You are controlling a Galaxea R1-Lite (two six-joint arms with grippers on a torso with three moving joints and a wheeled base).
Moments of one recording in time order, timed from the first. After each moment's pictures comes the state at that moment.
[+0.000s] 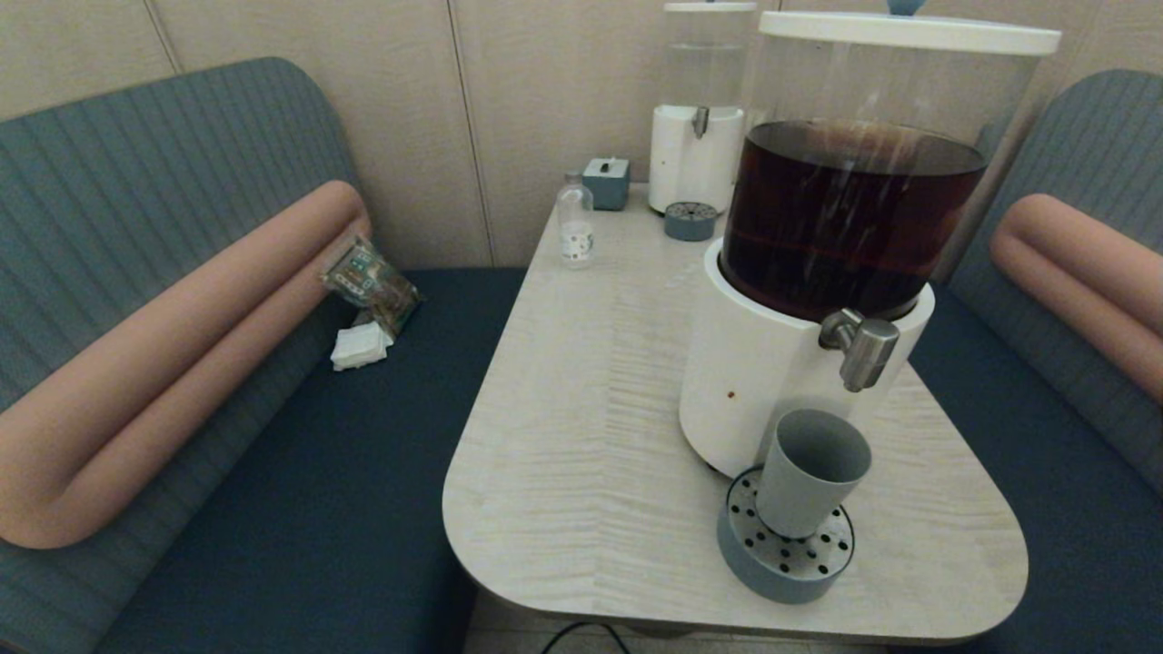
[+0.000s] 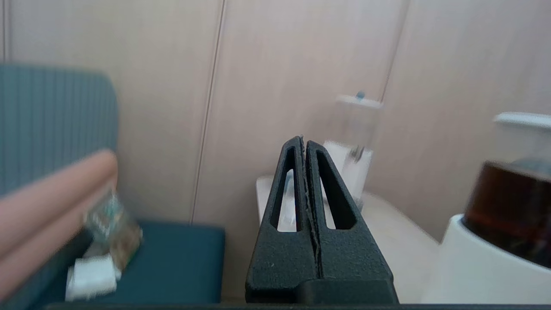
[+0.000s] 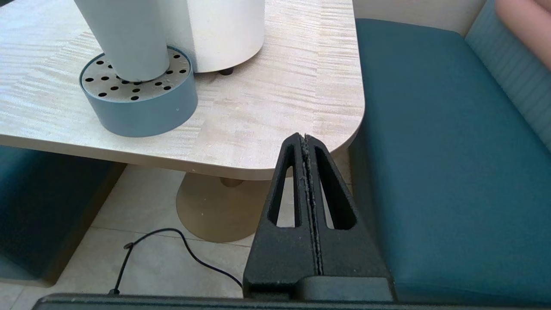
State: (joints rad) left arm 0.05 0.98 -0.11 -1.52 -0.10 -0.30; right arm 0.00 0.00 0.00 0.00 0.00 -0.02
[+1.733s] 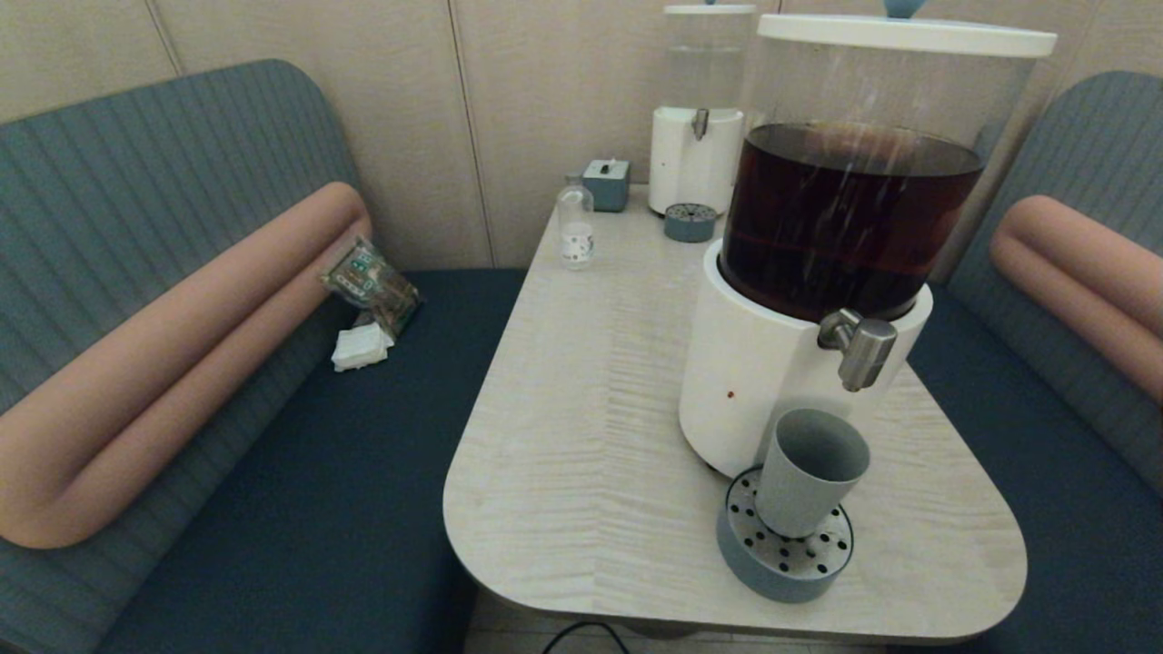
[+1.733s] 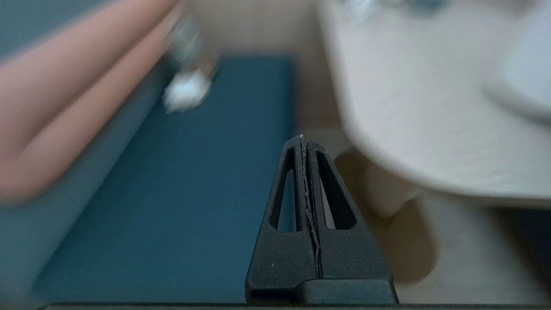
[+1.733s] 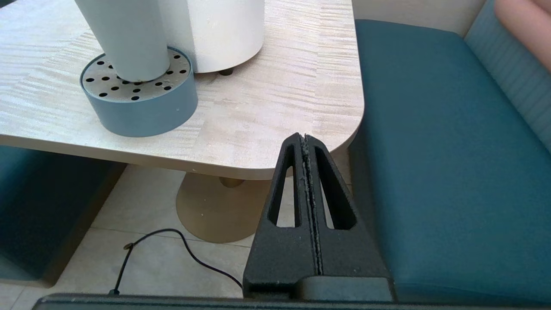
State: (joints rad) left arm 0.01 0.00 0.00 -0.07 -0.01 -0.04; right arm 0.00 0.00 0.00 0.00 0.00 -0.02
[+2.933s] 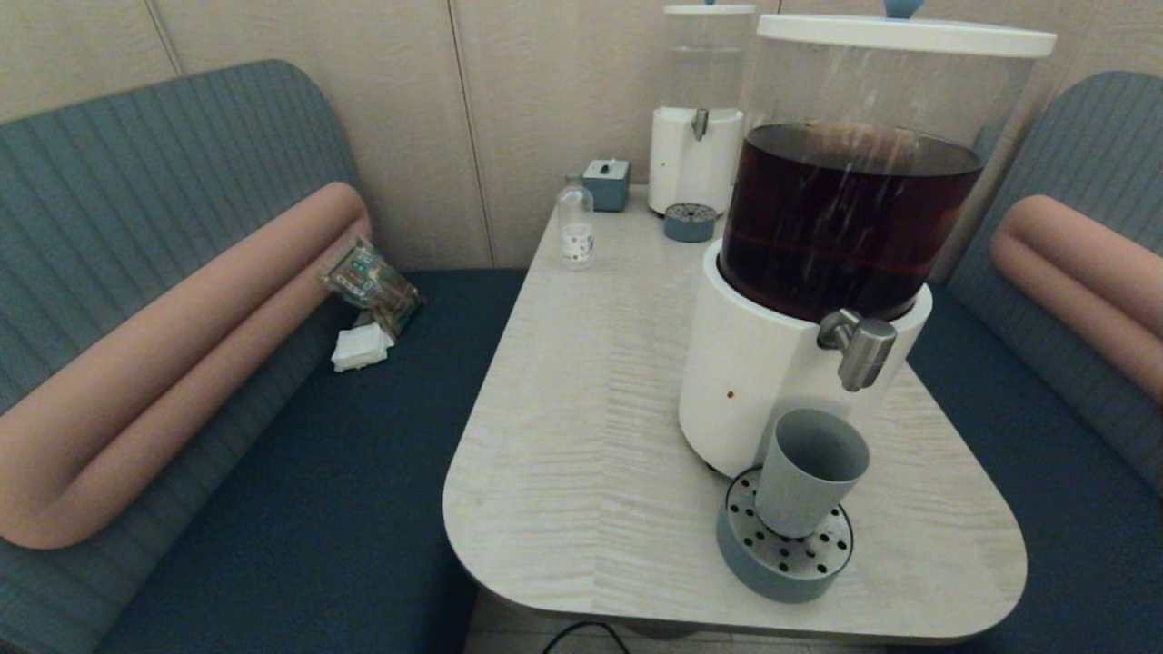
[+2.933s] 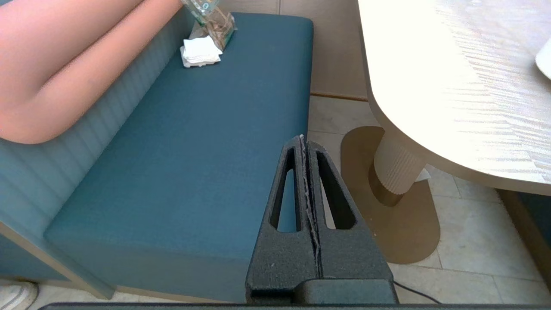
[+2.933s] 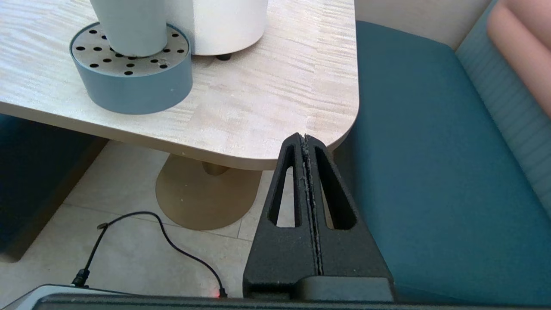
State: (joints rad) left arm 0.01 0.00 0.00 -0.01 0.03 -0.08; right arm 0.00 0.00 -0.01 0.03 0.01 -0.13
